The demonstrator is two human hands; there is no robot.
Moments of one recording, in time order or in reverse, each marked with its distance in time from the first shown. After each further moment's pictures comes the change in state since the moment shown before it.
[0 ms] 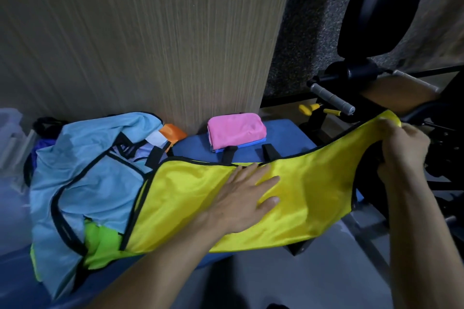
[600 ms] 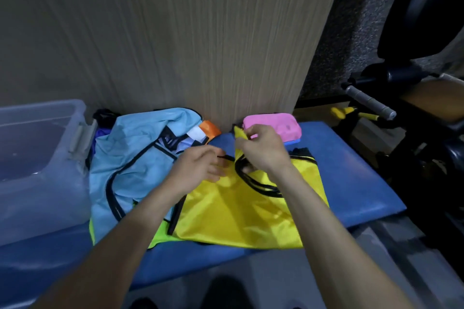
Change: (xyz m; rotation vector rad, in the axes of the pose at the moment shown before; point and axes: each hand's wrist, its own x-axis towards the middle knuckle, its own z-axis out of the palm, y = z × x) left_hand -0.079 -0.093 -0.085 -1.081 0.360 -0.645; right_hand -0.203 -0.010 0.174 -0.374 -0.901 -0.124
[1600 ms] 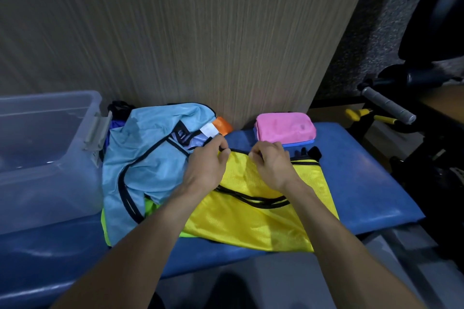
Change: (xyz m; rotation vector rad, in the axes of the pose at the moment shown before) left_hand 0.017 -0.022 0.002 0.753 0.282 0.222; right_hand 0.037 0.078 0.022 -0.556 -0.046 -0.363
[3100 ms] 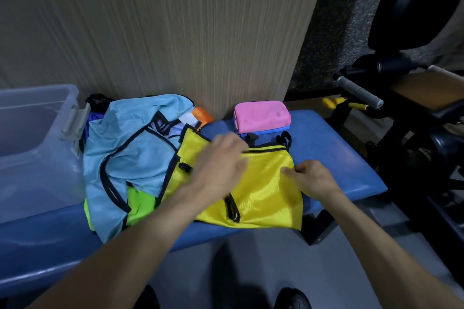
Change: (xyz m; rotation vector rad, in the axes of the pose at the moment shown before) left_hand -0.045 0.055 0.016 0.191 -0.042 0.504; right_hand -0.096 0.086 -0.057 0.174 -0.036 0.522
